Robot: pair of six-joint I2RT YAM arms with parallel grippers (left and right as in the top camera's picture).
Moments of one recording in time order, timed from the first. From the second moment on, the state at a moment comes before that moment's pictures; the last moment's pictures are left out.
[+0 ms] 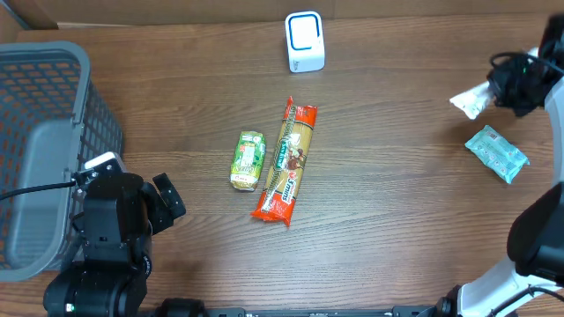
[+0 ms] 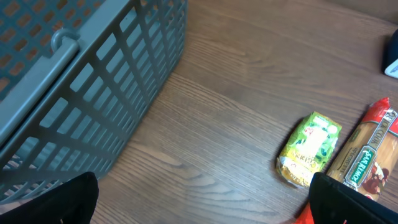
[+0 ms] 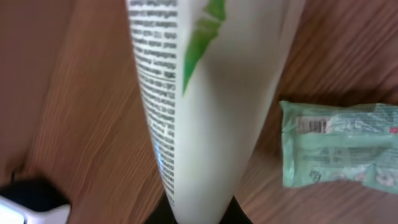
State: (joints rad) left arm -0.08 0.80 1.18 -1.21 -0.38 -0.44; right arm -0.32 1.87 1.62 -0.84 -0.14 0.74
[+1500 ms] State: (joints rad) left arm -0.08 0.80 1.18 -1.21 -0.38 -0.44; right arm 0.25 1.88 1.67 -0.88 -0.38 0.47
